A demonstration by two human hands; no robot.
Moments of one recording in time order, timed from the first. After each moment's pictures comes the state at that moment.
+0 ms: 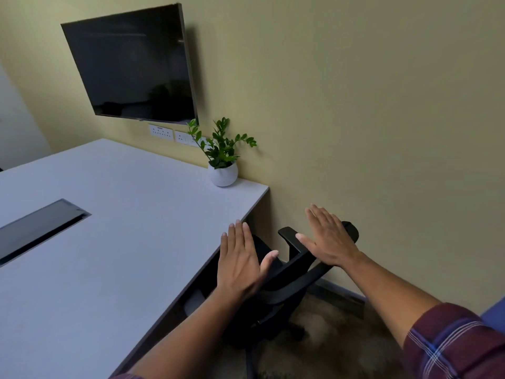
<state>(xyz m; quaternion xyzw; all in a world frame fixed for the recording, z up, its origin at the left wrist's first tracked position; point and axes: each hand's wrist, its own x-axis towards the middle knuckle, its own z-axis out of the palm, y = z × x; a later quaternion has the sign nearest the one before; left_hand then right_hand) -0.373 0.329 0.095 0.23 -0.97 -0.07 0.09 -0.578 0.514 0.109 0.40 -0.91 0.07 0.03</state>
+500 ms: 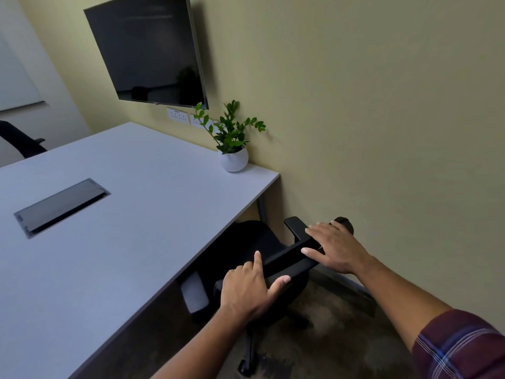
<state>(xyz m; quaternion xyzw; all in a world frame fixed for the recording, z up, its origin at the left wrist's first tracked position) -0.389 0.422 0.063 0.27 -0.96 -0.01 0.01 -0.649 0.575 0.062 0.53 -0.84 0.04 -0.01</state>
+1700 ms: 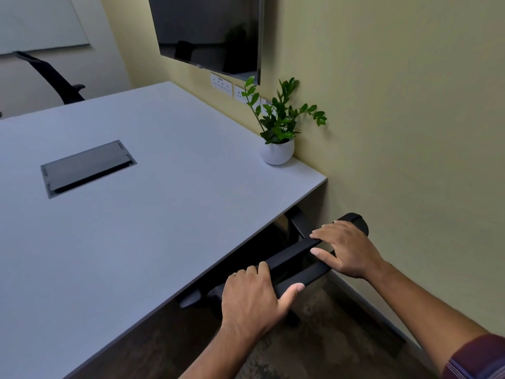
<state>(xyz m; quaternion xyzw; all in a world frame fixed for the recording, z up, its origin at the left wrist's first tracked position) -0.438 0.301 0.059 0.38 -0.93 -0.03 0.03 -0.735 0.379 0.041 0.66 -0.73 0.15 0.07</state>
